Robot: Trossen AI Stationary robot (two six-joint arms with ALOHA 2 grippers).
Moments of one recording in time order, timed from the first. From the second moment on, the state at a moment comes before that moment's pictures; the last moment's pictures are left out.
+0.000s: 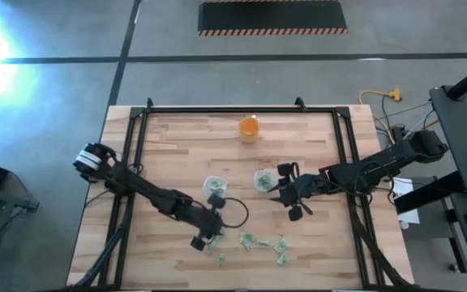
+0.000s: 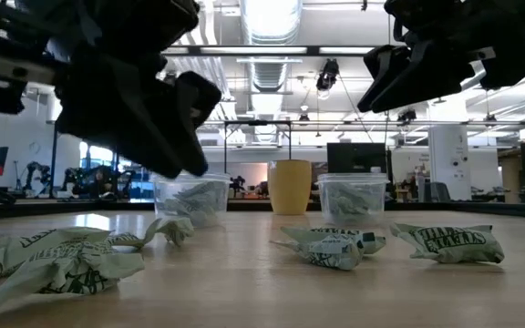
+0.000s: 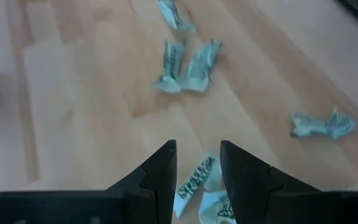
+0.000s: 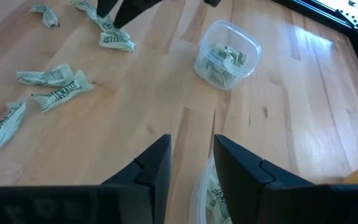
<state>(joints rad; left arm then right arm) -0.42 1.67 0.86 0.07 -0.07 0.07 0.27 1.25 0.63 -0.03 0.20 -0.16</state>
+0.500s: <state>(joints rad) -0.42 1.76 0.94 -0.05 -0.07 0.12 0.27 1.25 0.63 -0.03 0.20 -0.16</state>
